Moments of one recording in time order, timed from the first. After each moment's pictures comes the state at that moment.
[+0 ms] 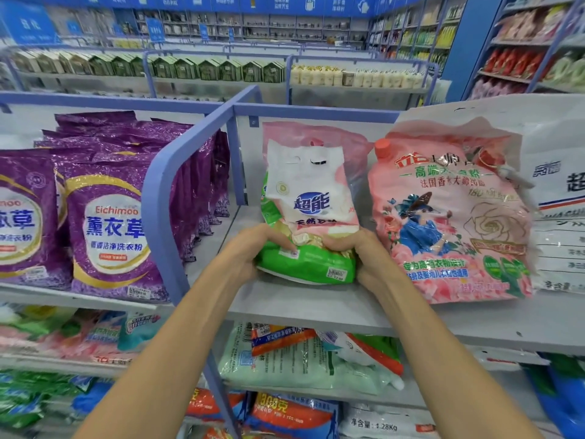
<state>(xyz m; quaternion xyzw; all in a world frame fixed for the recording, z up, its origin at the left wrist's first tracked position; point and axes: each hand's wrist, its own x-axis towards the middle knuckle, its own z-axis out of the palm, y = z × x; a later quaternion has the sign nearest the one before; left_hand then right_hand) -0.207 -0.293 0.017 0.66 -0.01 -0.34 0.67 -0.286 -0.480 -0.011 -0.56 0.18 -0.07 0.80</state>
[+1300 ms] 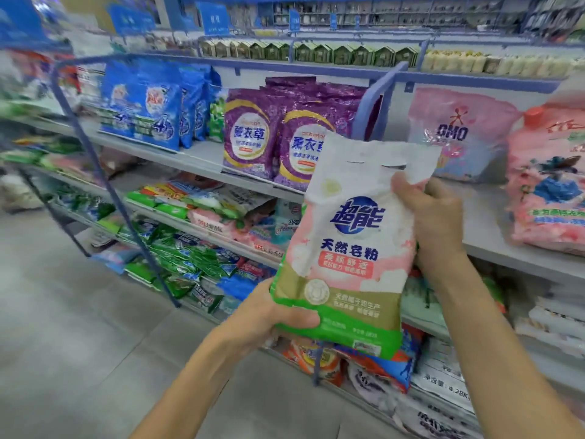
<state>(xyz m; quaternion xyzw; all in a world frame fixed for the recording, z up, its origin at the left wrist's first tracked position) -0.478 -0.017 -0.051 0.65 -0.08 -0.26 0.71 -0.428 -0.262 0.031 -0.61 0.03 -0.22 0.76</state>
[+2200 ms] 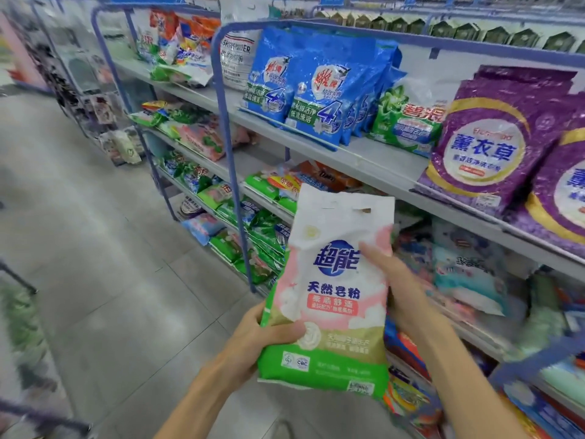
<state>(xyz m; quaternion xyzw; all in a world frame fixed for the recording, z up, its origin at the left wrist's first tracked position) -0.397 0.345 -0.121 0.58 0.11 -0.17 0.79 -0.288 0.130 -0.079 -0.56 0.03 0.18 0.80</state>
